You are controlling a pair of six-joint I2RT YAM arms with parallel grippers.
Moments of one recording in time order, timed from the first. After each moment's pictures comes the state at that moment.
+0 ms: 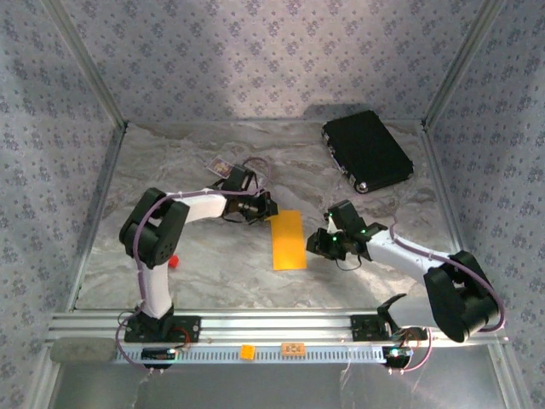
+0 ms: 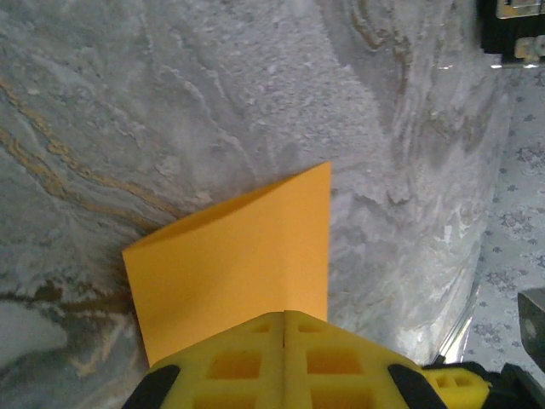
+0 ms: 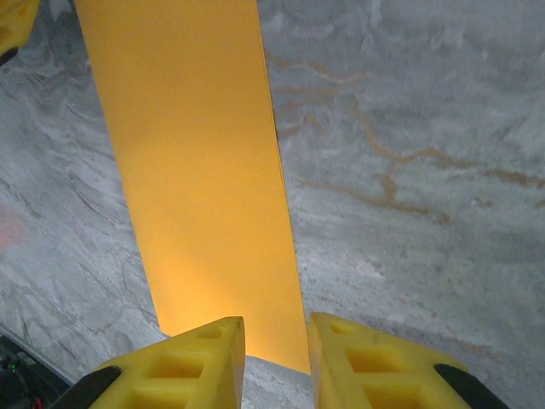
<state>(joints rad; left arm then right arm) -0.56 1.94 1.11 -0.08 0.61 -0.83 0.53 1.30 0.57 -0.31 -0.38 0.78</state>
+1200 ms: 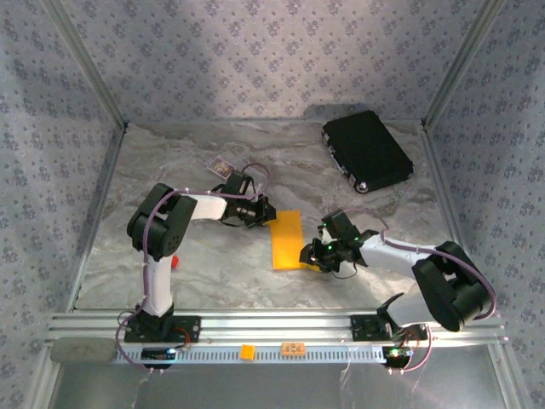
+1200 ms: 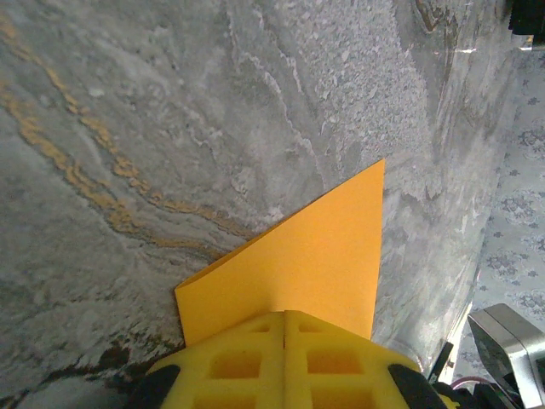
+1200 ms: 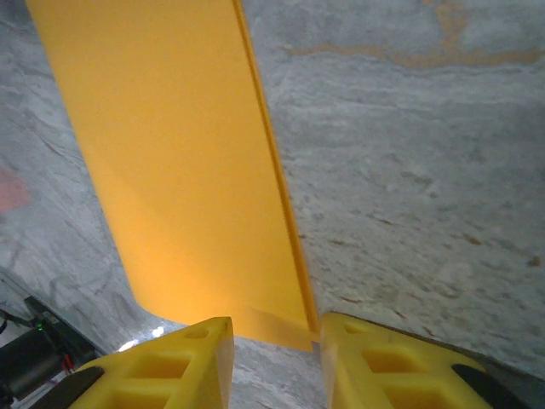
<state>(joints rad) -0.53 2.01 1.06 0.03 0.69 -0.79 0.59 1.37 0.51 -0.20 -0.49 0.90</state>
